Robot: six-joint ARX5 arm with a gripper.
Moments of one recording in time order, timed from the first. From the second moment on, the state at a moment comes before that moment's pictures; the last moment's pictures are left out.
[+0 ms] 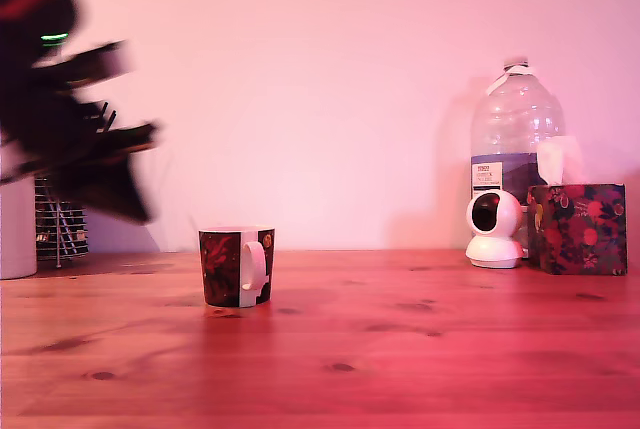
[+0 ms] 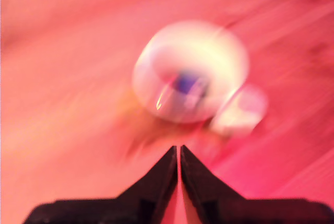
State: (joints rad) arm -0.21 1.46 0.75 0.03 0.26 0.03
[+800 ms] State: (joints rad) arm -0.08 0.58 0.25 0.02 0.20 -0.08
